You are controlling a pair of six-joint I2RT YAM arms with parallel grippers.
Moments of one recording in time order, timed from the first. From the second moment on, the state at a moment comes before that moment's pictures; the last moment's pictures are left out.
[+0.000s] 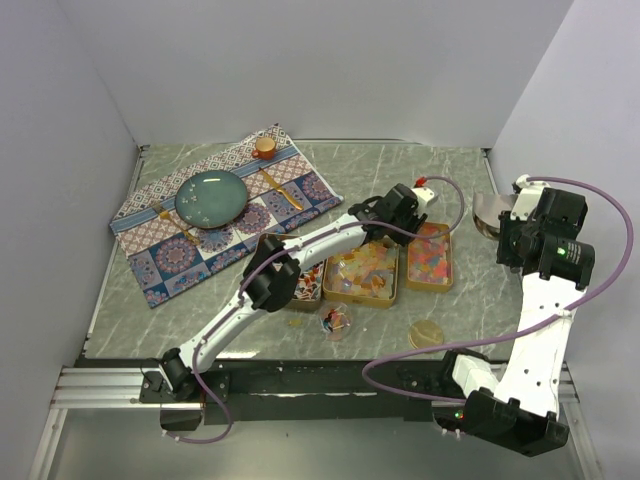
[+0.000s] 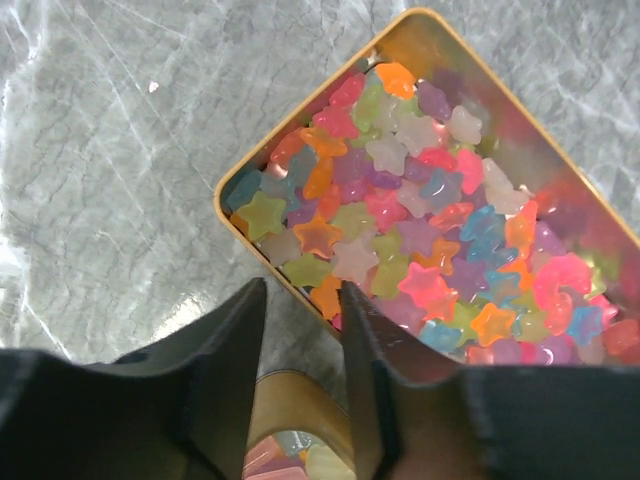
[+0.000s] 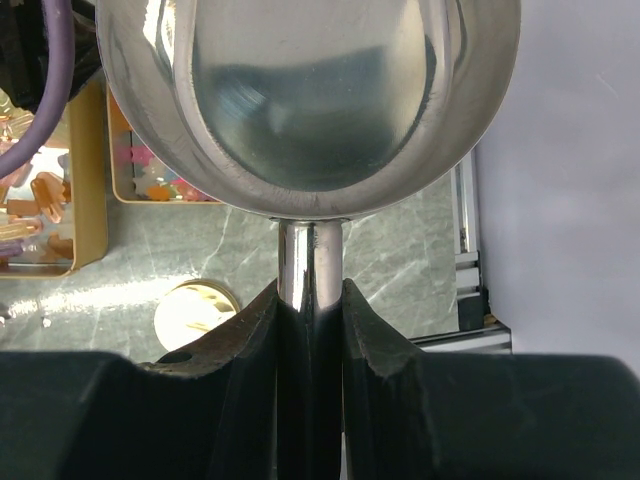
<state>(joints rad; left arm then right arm) -0.95 2.63 2.43 -0.44 0.05 -0.13 -0.37 0.98 1.33 -1.18 -0.07 -0.25</state>
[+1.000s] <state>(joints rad) -1.00 2.55 2.28 -0.45 0.25 0.13 -0.38 0.94 1.29 -1.18 -0.09 -0.26</state>
